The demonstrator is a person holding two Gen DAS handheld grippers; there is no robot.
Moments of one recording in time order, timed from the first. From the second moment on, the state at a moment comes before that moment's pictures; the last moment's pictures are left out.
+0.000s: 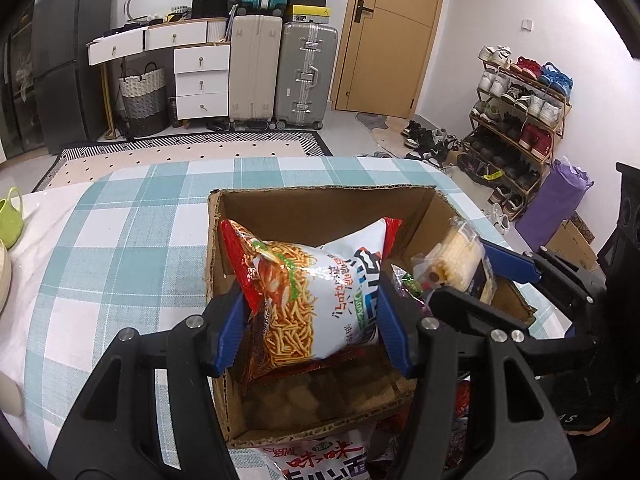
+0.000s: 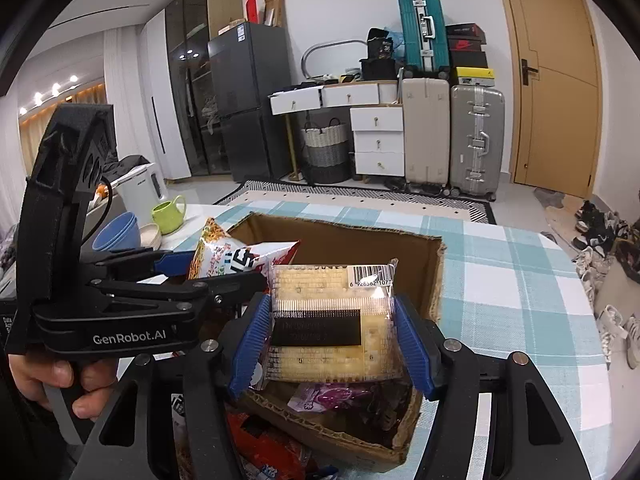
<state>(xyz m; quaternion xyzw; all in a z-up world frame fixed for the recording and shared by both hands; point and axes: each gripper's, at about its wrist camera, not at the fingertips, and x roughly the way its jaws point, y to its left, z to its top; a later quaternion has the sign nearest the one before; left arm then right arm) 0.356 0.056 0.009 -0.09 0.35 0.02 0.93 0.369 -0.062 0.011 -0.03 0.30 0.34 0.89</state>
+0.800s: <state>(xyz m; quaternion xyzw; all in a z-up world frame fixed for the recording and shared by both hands) 0.263 0.050 0.061 -0.12 0.32 0.04 0.94 0.312 -0.151 0.026 0.04 0.34 0.28 0.90</state>
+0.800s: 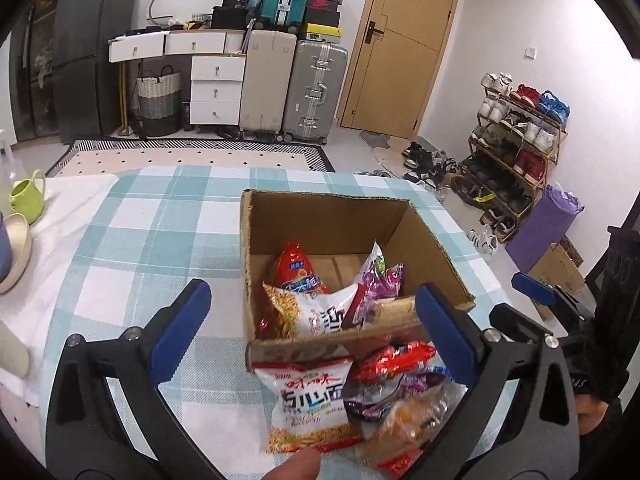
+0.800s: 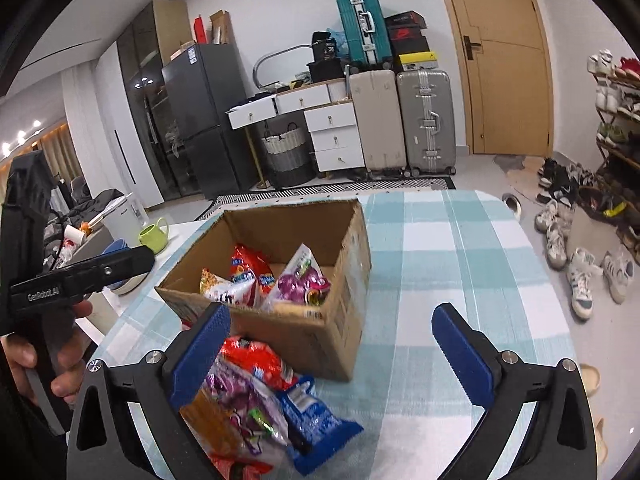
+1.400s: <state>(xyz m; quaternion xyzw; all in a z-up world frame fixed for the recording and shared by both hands) 0.184 0.034 0.047 -0.12 0.34 0.05 0.93 0.247 -0.163 -0.016 0.02 0.40 0.29 0.87</state>
